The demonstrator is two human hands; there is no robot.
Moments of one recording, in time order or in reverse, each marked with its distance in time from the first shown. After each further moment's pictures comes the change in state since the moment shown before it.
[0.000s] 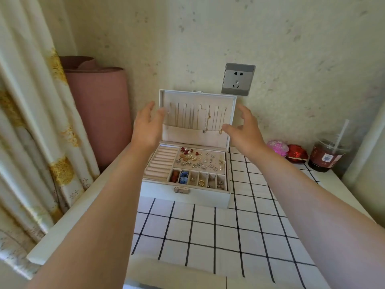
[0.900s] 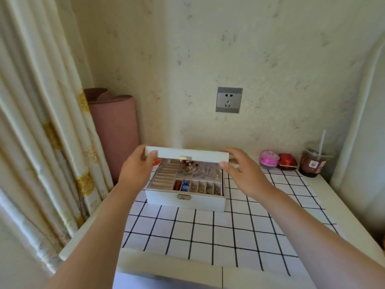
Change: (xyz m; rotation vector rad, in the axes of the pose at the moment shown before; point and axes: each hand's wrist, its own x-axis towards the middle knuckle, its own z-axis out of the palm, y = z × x) left_hand -0.067 -0.010 -0.045 0.235 -0.008 -0.005; right_hand -0.080 0.021 -0.026 -0.117 -0.196 -0.246
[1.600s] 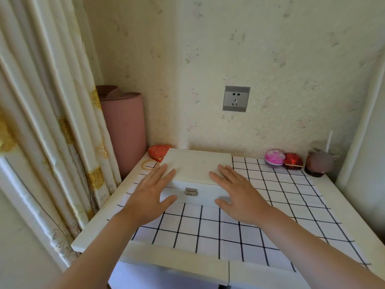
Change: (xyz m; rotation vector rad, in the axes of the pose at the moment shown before) left_hand -0.051 -0.058 0.000 0.547 -0.337 0.422; right_hand -0.040 0.004 0.038 -0.569 -0.274 -0.190
